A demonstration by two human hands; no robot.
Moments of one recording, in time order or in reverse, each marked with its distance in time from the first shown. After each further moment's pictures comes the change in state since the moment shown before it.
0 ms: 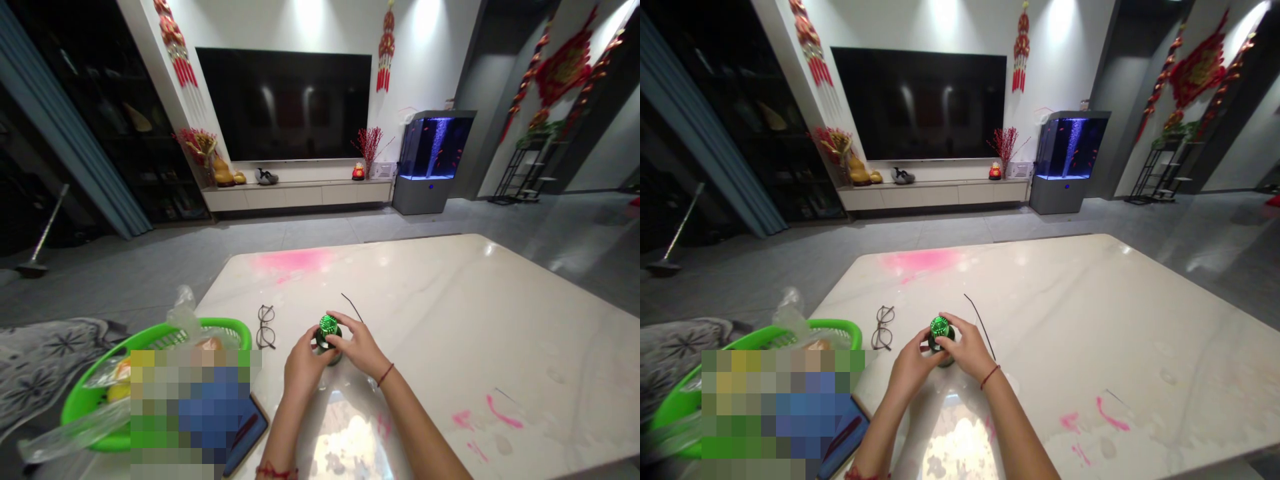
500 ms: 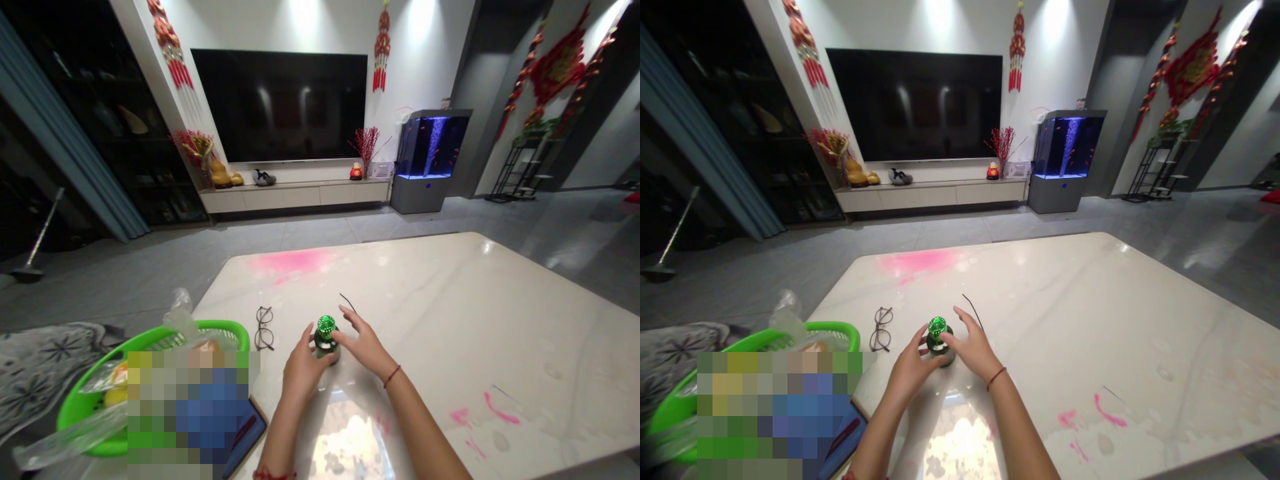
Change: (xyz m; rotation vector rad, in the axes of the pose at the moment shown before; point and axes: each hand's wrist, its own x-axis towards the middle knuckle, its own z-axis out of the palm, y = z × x) left_hand 0.002 -0.008 0.004 -0.017 -0.040 -0.047; right_hand -0.002 0.009 -0.012 -0.011 0.123 0.104
